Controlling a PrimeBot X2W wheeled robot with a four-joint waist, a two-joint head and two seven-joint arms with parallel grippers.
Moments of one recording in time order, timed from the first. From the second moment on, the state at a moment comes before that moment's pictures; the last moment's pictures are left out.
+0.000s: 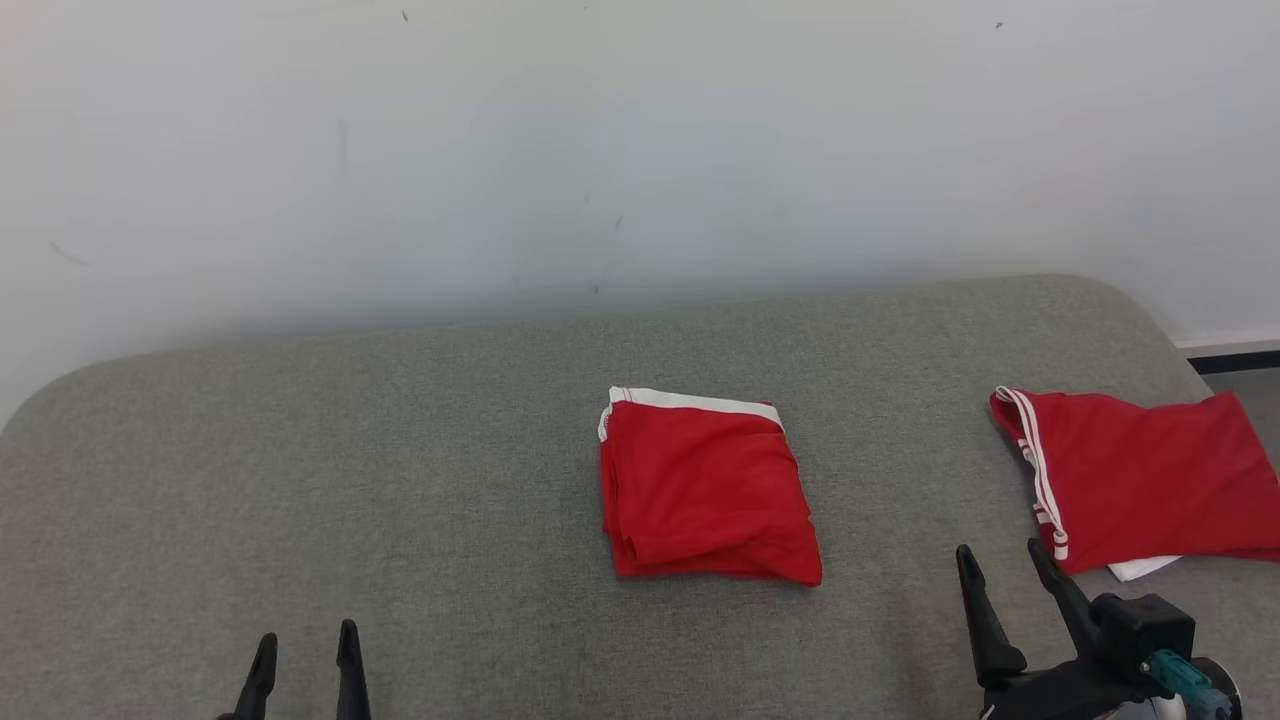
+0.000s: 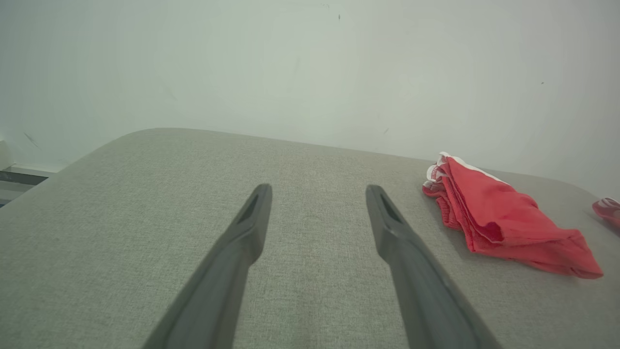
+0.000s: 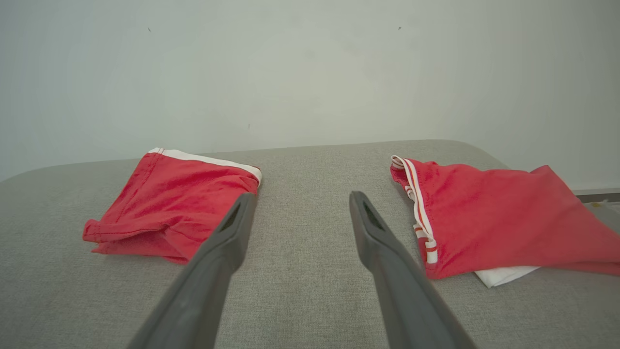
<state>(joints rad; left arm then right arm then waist) 0.07 0.05 0.02 0.19 -0.21 0.00 -0.26 -0.08 -0.17 0.08 0.36 0.23 0.13 -0.18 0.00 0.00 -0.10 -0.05</state>
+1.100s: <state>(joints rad) 0.04 0.05 -0.05 0.18 -0.19 -0.01 -0.26 -0.41 -0.17 0.15 0.62 0.31 0.13 0.11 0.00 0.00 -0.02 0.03</state>
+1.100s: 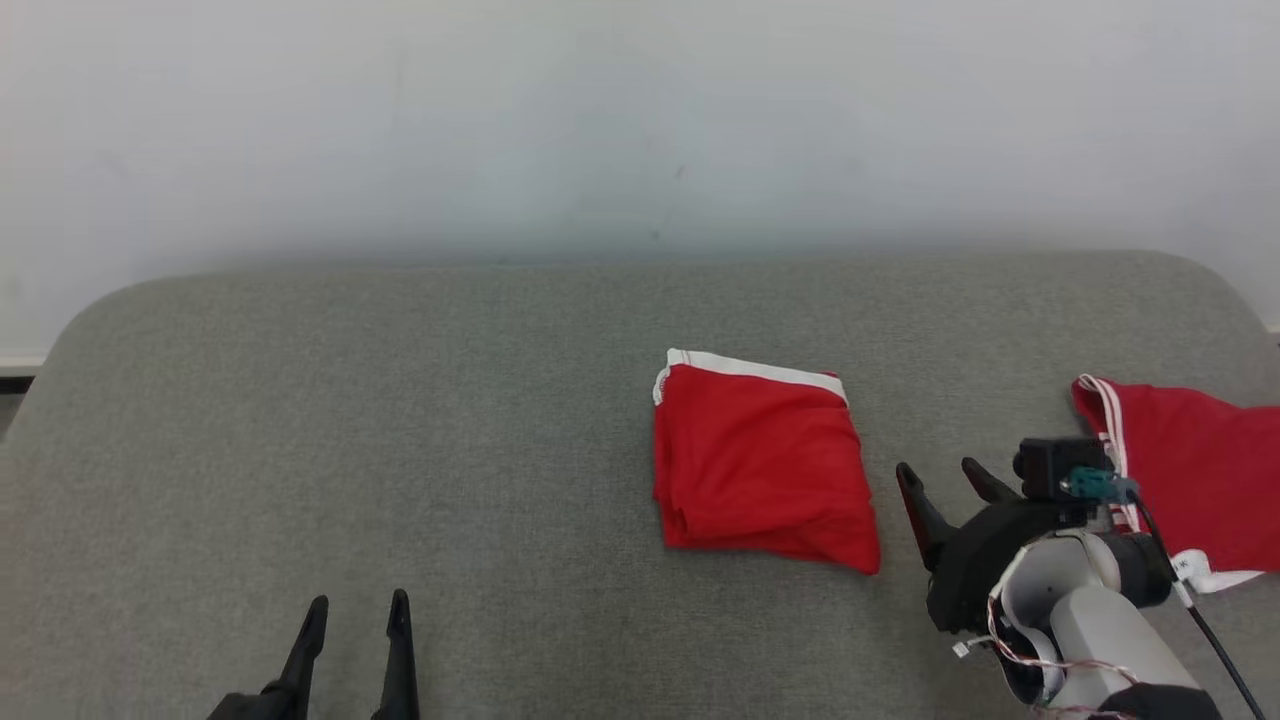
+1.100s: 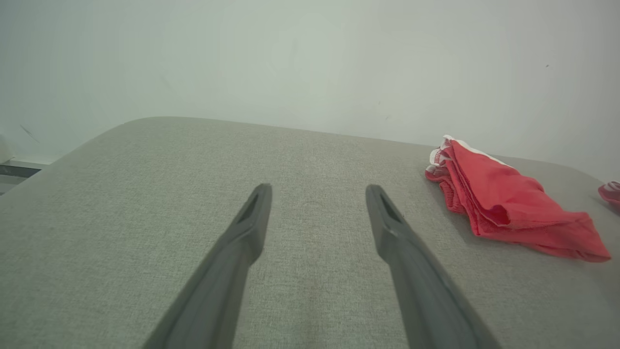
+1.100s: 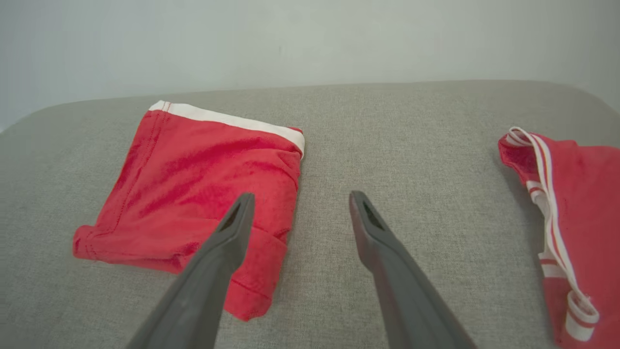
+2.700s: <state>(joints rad) -0.04 0.05 -0.10 0.12 -0.22 -0.02 -0.26 -0.77 -0.52 0.64 0.63 0.34 0.13 0.47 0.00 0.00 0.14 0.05</state>
